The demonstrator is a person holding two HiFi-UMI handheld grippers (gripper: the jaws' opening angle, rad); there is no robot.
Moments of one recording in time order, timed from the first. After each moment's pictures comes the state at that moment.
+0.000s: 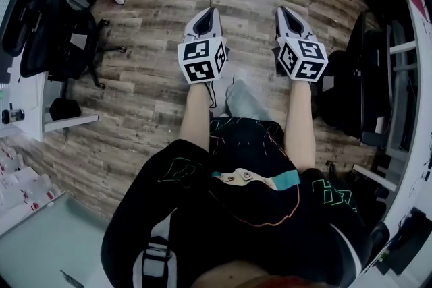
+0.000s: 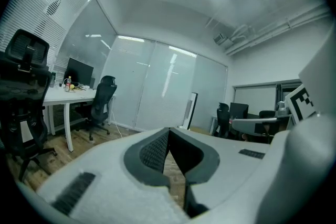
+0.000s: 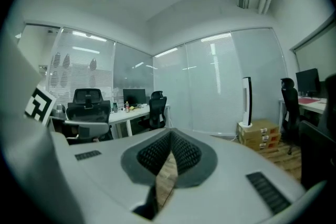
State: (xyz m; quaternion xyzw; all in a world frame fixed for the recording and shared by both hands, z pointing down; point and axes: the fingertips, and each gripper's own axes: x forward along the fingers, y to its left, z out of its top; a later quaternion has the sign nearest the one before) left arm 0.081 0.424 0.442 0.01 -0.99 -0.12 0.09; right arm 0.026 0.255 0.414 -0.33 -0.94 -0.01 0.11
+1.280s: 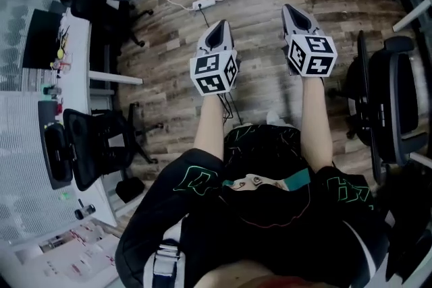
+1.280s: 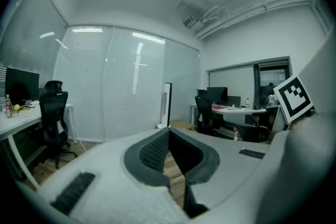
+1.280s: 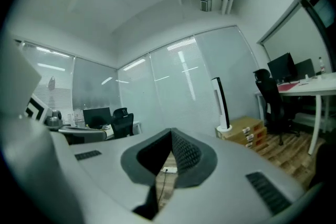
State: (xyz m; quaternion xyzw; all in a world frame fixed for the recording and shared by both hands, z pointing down) left arm -0.245 0.302 0.420 0.17 -0.98 0.00 0.11; right arm -0.267 0.129 0.413 -0.20 -0.97 0.10 0.08
